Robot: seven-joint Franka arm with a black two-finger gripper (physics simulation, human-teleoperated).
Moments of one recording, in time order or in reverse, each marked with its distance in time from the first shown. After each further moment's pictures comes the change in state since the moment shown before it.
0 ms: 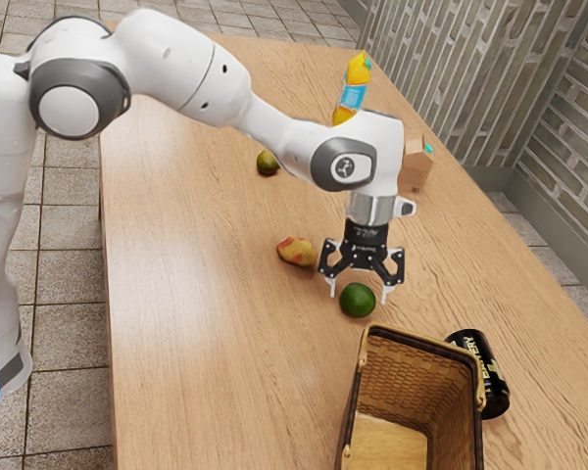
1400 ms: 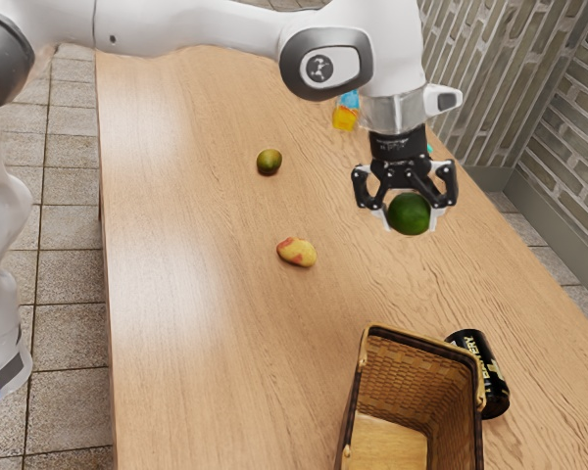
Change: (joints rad) arm -0.204 -0.286 -0.015 0.149 0.258 -0.042 -0.209
